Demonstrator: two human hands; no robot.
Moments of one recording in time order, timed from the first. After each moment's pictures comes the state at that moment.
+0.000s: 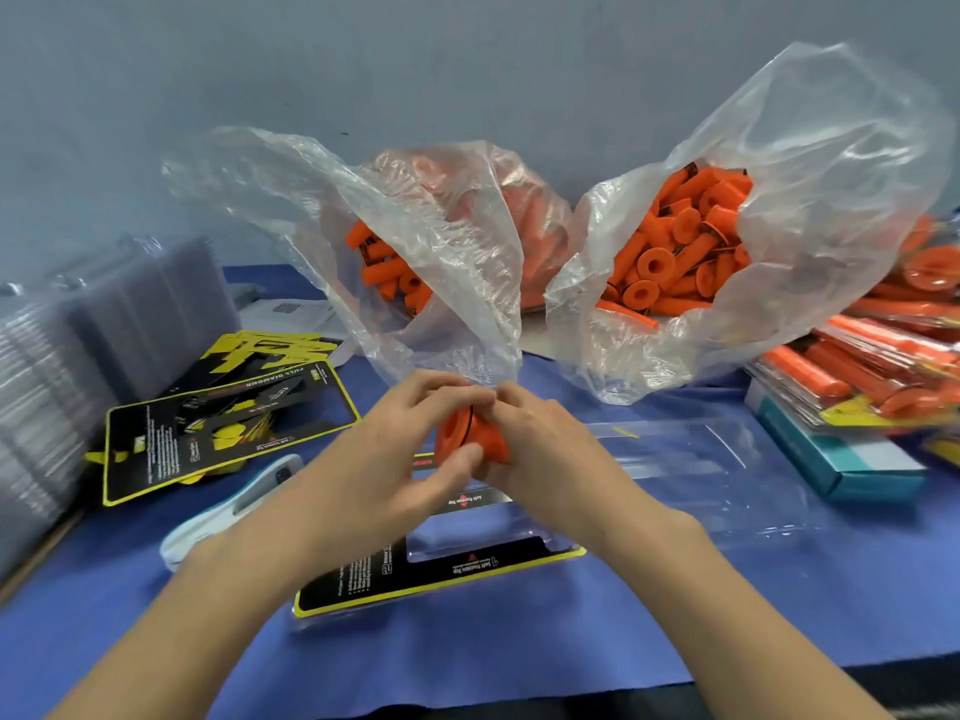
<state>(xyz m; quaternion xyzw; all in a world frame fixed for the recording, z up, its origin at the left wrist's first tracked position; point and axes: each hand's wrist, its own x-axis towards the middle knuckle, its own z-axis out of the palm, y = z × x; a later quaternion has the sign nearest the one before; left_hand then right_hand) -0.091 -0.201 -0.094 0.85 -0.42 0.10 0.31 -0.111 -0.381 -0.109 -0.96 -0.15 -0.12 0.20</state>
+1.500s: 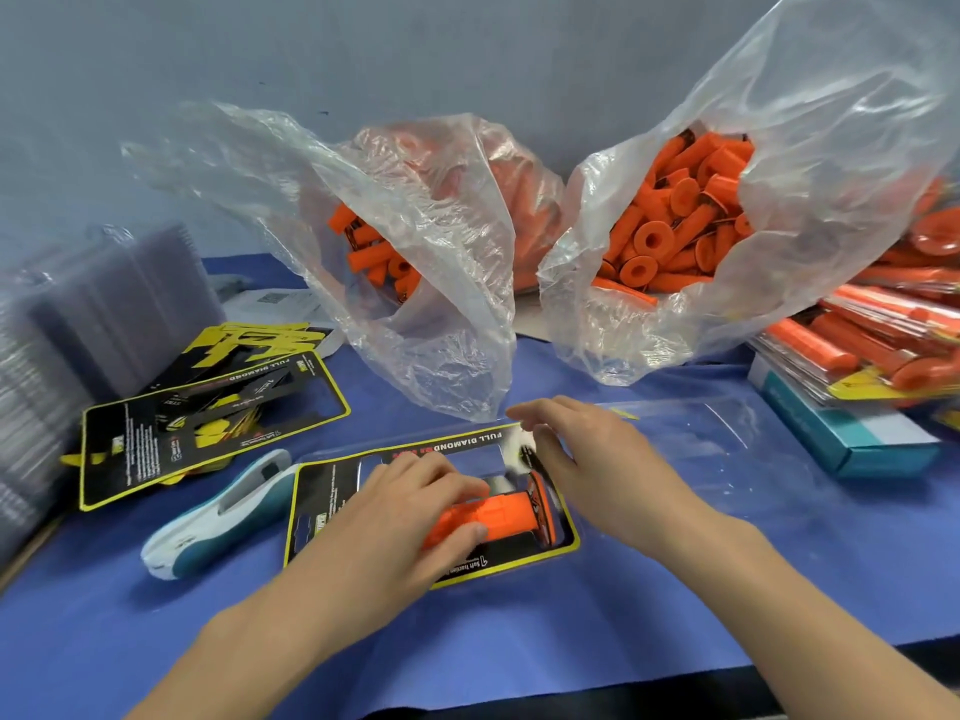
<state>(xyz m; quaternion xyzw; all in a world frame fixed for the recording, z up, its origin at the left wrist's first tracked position) -0.099 -0.199 -0.155 0.90 -0.41 0.05 0.16 -0.116 -0.424 -0.146 -0.96 -0.07 -0.13 0.25</state>
